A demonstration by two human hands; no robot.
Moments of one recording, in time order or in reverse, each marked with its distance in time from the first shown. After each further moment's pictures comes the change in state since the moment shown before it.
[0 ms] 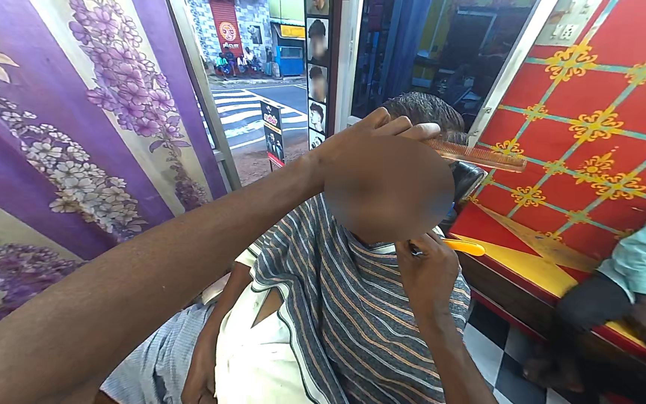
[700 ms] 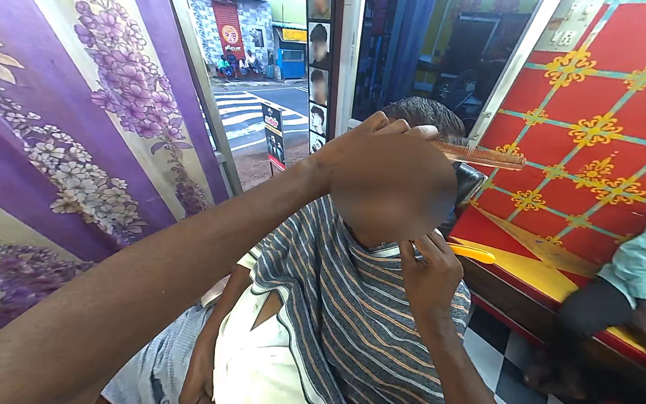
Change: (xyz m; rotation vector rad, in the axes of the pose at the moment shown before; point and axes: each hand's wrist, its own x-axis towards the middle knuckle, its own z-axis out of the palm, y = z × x) left_hand -0.002 0.001 0.000 -0.009 0.036 -0.037; right_hand -0.003 0.010 0.006 -0.021 0.119 -0.080
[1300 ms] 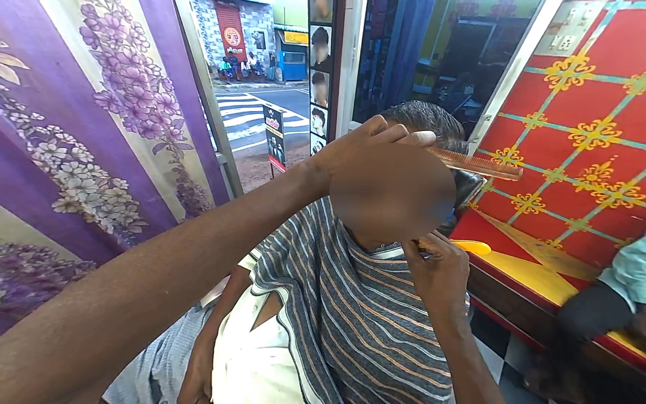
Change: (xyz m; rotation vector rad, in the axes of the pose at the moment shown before) left_hand -0.004 0.000 0.003 0.115 0.070 0.045; right_hand 0.015 0.006 -0.016 0.116 -0.194 0.081
